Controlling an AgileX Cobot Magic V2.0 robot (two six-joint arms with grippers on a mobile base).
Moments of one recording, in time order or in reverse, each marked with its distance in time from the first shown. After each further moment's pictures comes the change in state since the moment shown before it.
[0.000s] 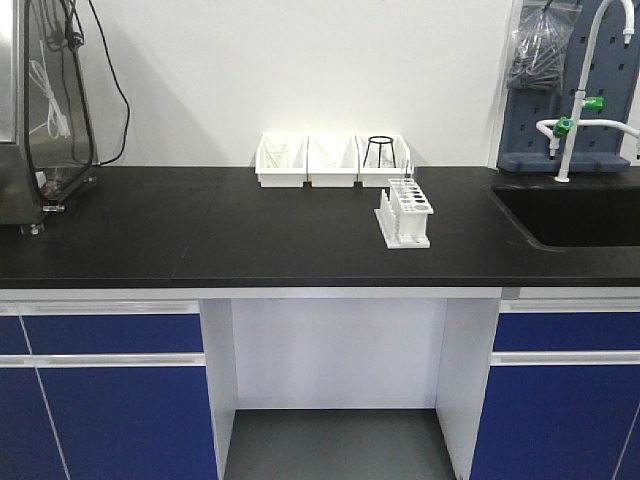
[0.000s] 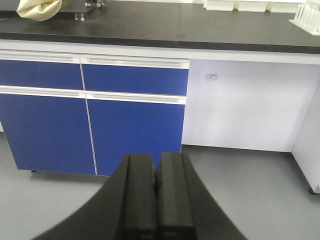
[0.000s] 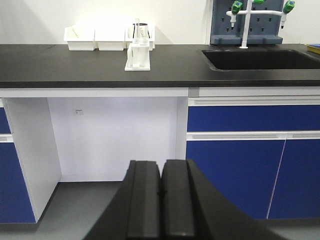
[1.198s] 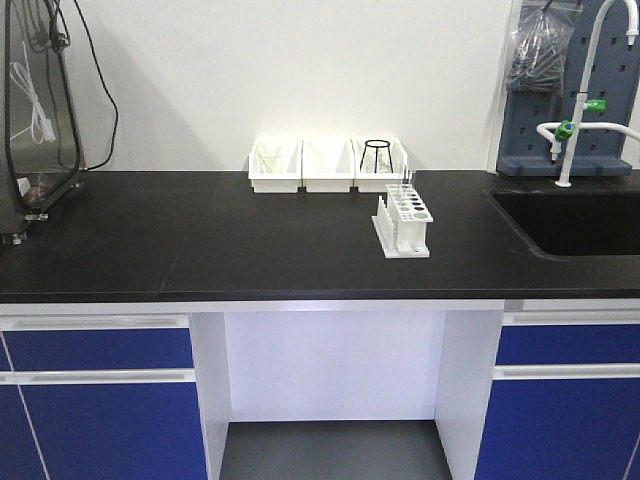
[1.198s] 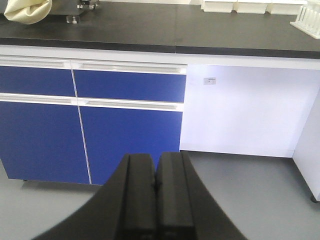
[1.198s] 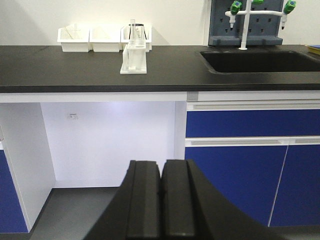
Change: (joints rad) left arm 0.000 0.000 0.000 0.000 0.000 0.000; right arm 0.000 0.000 0.000 0.000 0.000 0.000
